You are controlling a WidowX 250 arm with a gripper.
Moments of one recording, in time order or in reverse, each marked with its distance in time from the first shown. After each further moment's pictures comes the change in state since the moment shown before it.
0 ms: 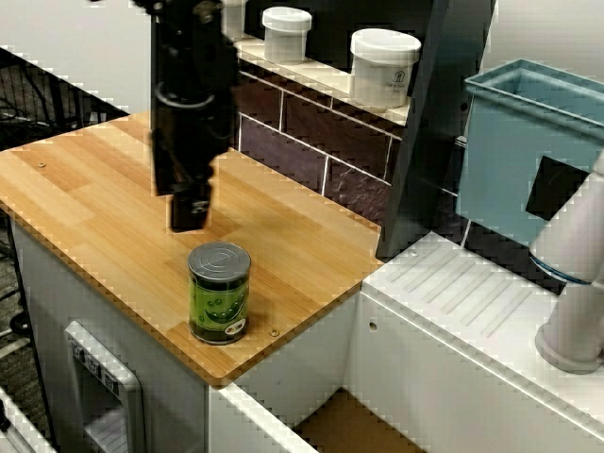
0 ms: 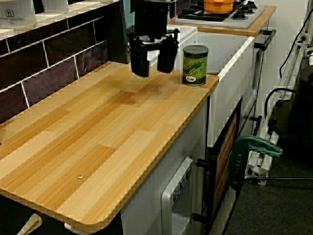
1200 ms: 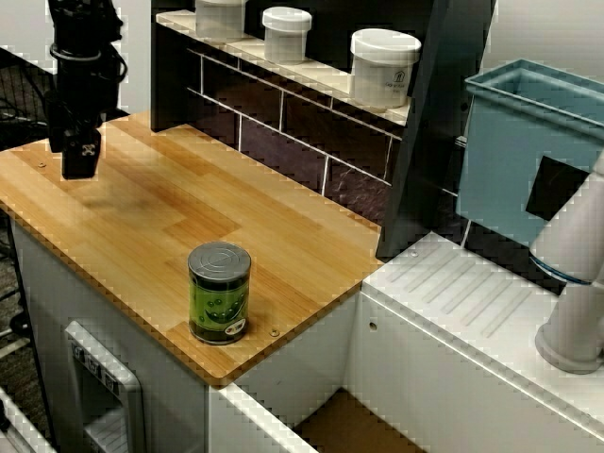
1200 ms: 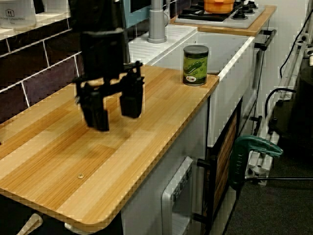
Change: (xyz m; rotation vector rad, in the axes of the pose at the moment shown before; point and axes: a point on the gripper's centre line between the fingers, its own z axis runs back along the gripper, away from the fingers) arm -0.063 0.118 -0.028 -0.083 0.131 0.085
